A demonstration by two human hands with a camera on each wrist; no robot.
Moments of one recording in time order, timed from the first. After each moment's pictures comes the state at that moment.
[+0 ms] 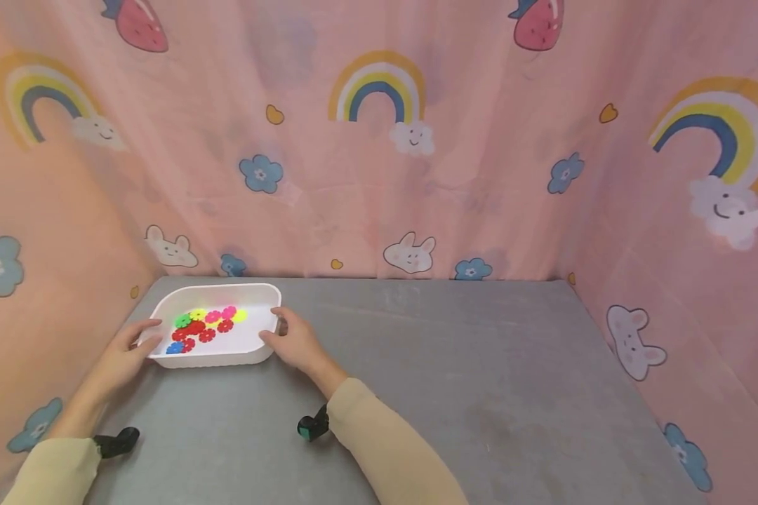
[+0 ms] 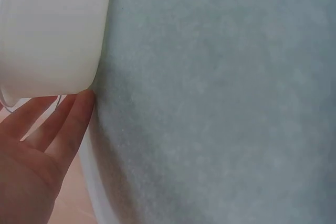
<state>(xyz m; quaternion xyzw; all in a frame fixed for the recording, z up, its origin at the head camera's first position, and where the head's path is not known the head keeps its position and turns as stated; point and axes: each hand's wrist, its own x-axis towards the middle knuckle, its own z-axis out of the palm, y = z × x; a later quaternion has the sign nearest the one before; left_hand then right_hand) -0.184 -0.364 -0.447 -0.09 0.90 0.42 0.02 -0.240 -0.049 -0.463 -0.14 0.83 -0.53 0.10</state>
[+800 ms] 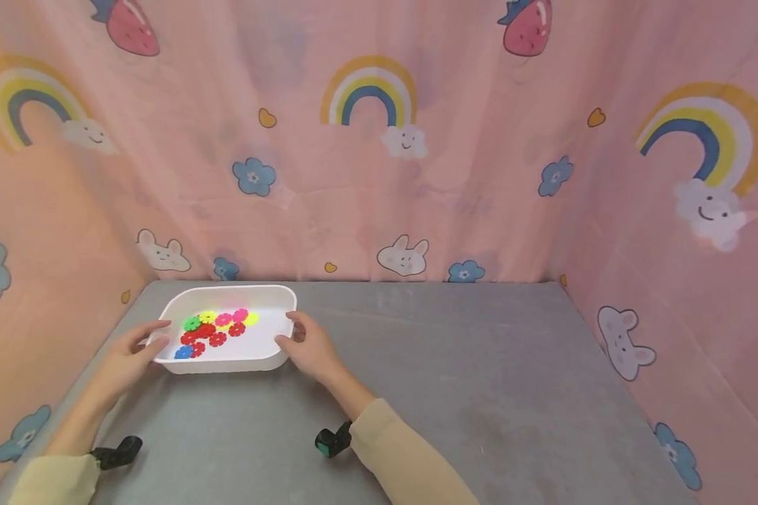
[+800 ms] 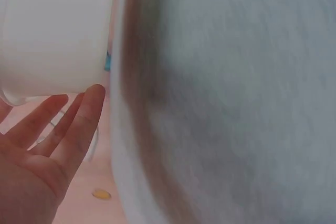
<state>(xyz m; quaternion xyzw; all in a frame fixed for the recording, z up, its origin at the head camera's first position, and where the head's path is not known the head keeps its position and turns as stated) -0.176 -0.328 -0.437 -0.07 0.90 0.42 0.00 -0.219 -0.005 -0.445 -0.14 0.81 -0.57 0.07</state>
